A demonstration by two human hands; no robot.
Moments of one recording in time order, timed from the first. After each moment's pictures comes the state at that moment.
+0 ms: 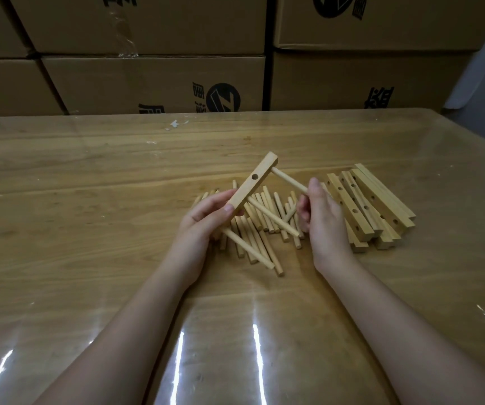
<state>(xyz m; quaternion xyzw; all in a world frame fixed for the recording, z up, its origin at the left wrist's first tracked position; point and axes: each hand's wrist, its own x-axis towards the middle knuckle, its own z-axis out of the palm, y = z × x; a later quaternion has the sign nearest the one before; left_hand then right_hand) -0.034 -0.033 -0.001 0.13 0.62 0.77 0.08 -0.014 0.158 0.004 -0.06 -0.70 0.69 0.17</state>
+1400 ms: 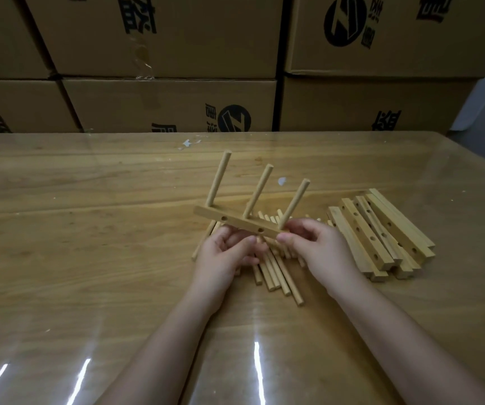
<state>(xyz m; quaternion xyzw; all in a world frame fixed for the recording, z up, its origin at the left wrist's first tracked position) -0.039 -0.022 -0.006 0.07 0.59 0.80 0.06 -0.022 0.144 0.013 -0.03 -0.82 0.56 0.09</state>
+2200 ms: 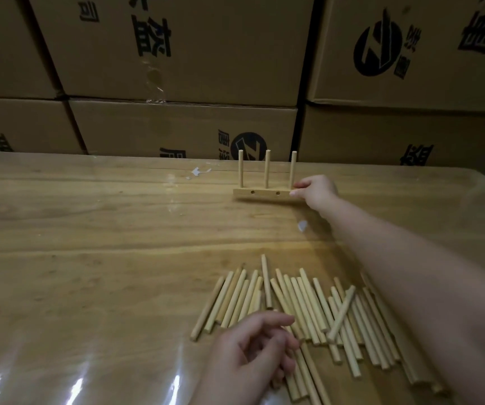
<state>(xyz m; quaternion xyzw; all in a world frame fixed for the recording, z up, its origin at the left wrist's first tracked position) -0.032 -0.017 -0.006 0.08 0.66 0.74 0.09 -0.285 0.177 0.035 -0.13 -0.90 0.40 0.06</state>
